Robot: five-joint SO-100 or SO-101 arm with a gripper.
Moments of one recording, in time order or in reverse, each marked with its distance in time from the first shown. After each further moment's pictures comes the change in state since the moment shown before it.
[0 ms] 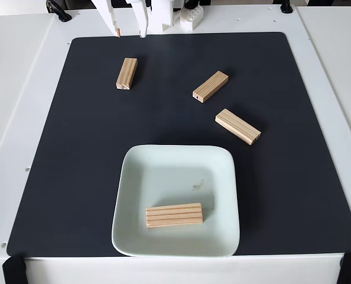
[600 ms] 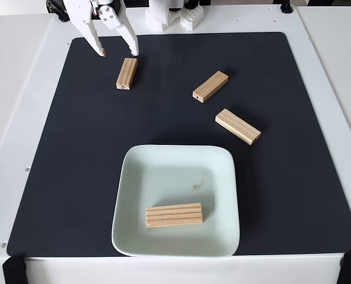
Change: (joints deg) arm 7.6 -11.2 5.8 -13.4 -3.8
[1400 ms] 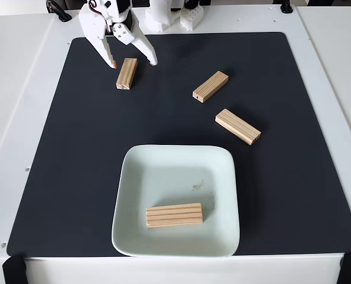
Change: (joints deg) arm -3.9 -0.7 7.9 -7.2 2.8
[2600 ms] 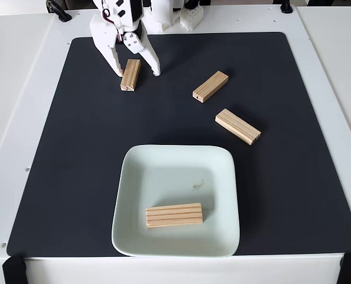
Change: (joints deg) arm -4.5 -0.4 5.4 -7.4 3.8
